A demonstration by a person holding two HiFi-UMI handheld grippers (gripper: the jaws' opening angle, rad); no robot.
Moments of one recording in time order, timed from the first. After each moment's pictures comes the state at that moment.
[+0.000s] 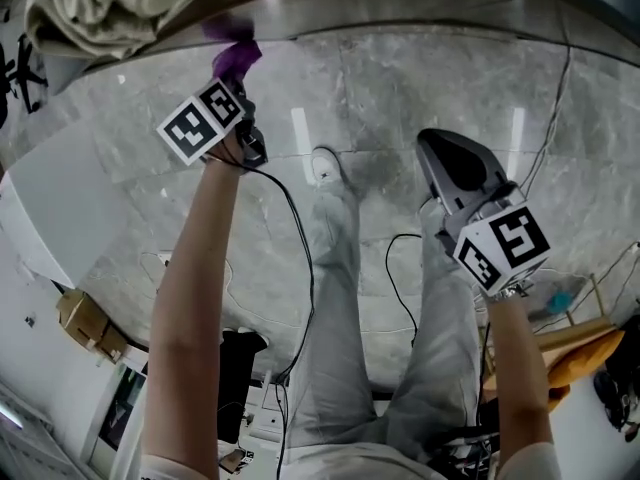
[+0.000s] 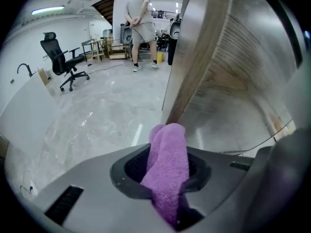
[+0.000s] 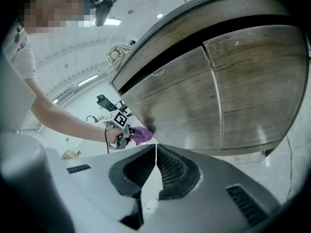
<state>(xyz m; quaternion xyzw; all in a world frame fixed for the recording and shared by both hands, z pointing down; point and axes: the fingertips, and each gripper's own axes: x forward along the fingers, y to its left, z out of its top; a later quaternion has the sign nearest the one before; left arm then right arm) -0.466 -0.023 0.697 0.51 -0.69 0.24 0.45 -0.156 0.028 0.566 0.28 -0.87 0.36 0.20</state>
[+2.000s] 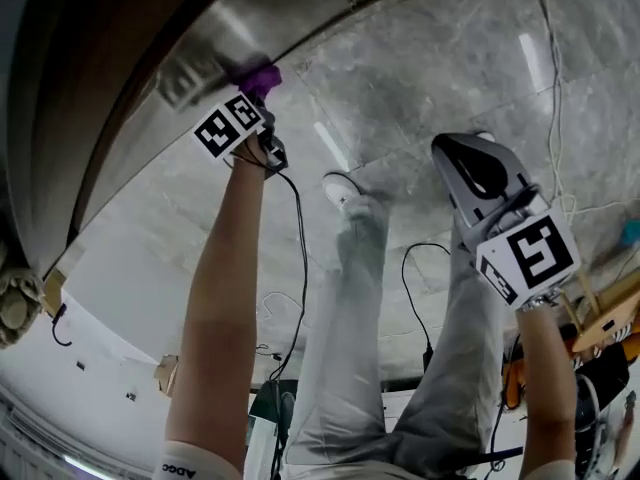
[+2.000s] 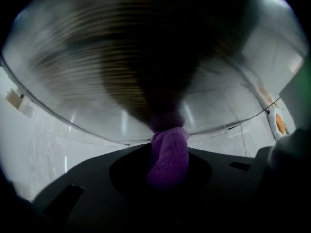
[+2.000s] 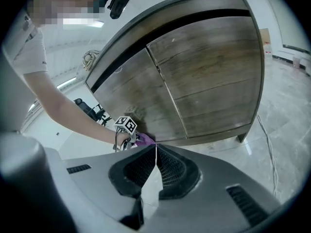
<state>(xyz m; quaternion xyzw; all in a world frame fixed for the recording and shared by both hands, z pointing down) -0.348 -0.074 0.862 0.57 -0.57 0.36 0.47 -0.060 0.039 0.638 0.40 -0.82 0.37 0.20</state>
